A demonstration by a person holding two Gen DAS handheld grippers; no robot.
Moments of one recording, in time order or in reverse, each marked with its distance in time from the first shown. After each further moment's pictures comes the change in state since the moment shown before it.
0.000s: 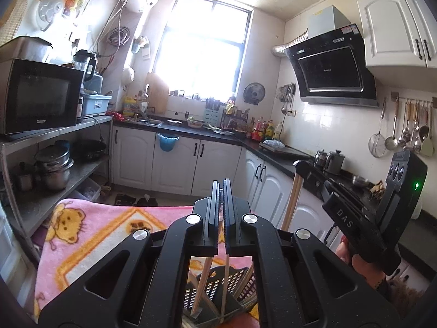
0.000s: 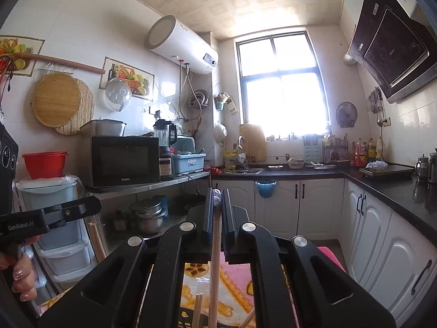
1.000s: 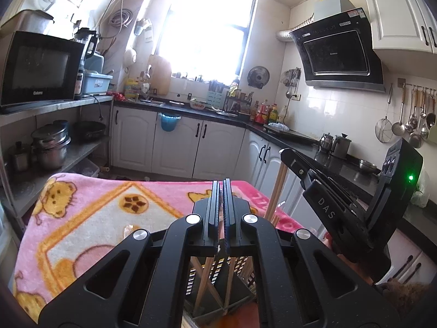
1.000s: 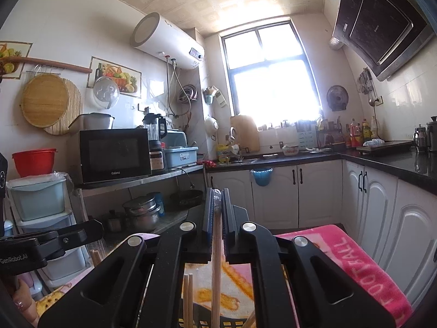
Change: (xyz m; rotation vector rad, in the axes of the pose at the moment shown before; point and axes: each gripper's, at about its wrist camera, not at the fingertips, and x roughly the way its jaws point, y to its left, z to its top) left arm 0.042 0.009 -0.063 -0.025 0.072 0.010; right arm 0.032 -0.007 -0.075 0.076 0.016 -0.042
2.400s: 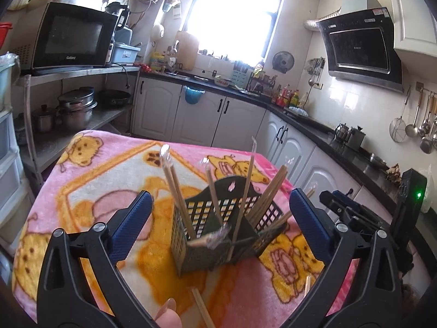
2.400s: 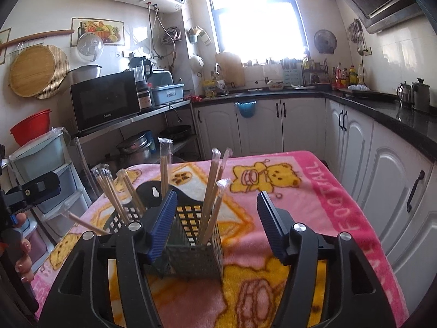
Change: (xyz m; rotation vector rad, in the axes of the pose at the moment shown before) left arm -0.059 0.001 -0.046 -0.100 0.116 0.112; right arm -0.086 -0.030 -0.044 0.057 0.361 -0.050
